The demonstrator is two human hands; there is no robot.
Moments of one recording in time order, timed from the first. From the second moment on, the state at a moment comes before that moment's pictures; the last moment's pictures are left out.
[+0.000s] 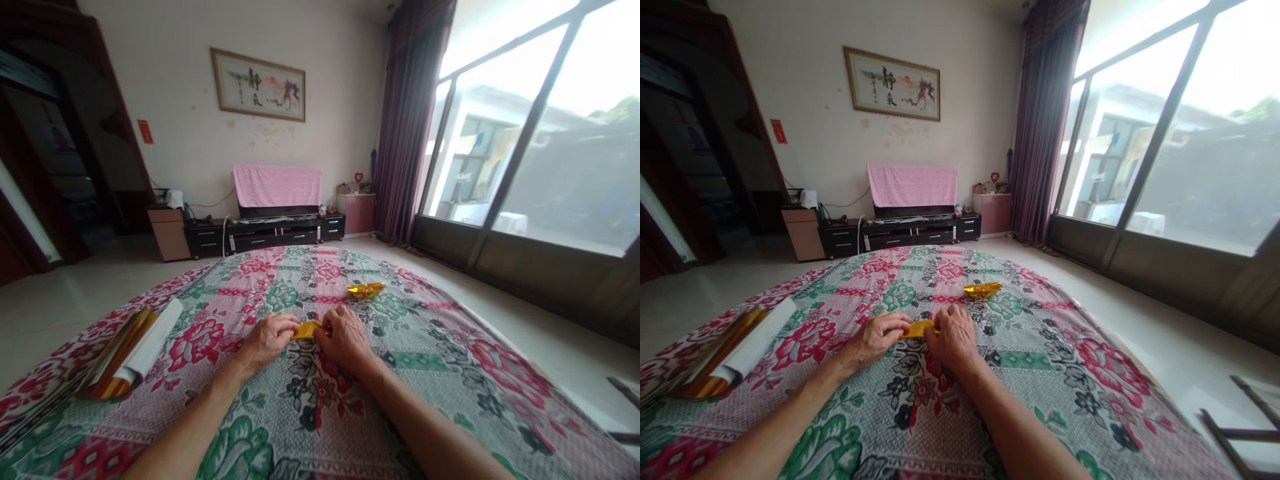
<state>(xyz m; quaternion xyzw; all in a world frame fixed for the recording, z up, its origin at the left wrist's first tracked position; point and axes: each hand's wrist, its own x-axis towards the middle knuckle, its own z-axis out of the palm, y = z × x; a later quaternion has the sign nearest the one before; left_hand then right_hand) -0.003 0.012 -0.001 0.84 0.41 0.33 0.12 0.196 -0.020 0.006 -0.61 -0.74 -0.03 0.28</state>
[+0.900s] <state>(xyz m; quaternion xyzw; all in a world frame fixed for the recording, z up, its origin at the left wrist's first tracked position) -0.002 0.021 -0.006 0.85 0.40 0.32 0.14 0.206 -0.036 0.021 -0.41 -0.89 0.01 0.22</state>
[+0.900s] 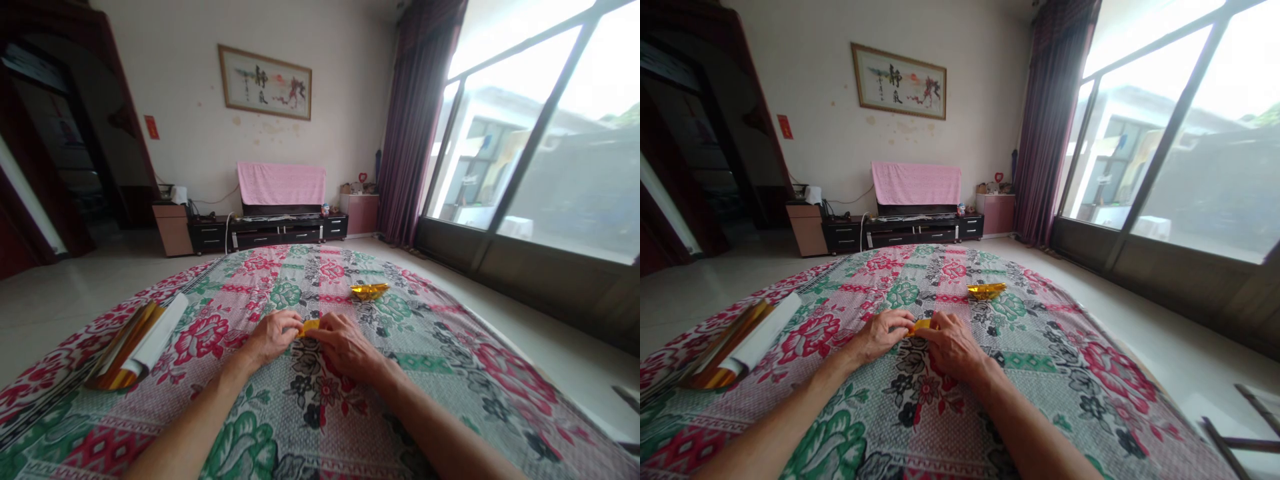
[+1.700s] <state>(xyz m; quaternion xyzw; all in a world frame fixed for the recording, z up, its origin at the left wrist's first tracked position) 0.009 0.007 0.001 0.83 0.44 0.33 0.10 0.212 -0.026 0.012 -0.38 -0.88 0.05 0.27</state>
